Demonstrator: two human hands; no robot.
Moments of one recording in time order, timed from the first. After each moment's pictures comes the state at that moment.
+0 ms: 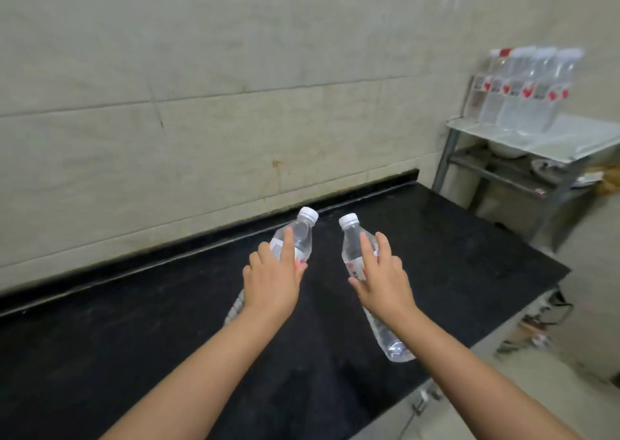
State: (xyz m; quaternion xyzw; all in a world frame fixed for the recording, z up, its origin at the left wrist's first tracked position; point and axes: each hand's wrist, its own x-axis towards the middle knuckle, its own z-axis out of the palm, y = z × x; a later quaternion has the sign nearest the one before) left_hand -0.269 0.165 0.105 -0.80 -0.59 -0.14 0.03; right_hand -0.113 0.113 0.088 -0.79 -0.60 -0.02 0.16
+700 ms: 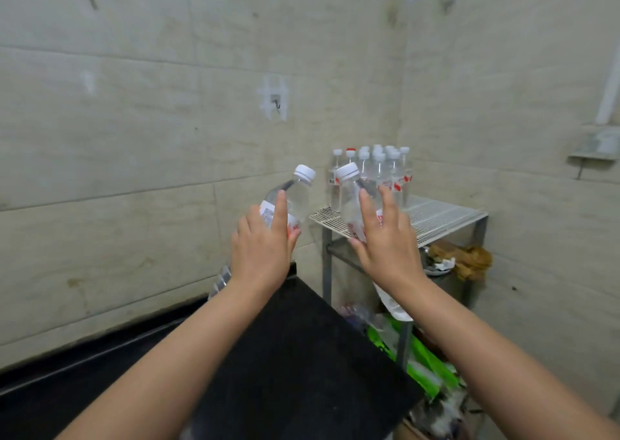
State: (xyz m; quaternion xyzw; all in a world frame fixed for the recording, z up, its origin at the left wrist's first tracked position) left_hand 0.180 0.182 0.234 -0.77 -0.40 -0.45 0.23; right_hand 0.341 0.097 0.232 -0.66 -0.57 -0.36 0.33
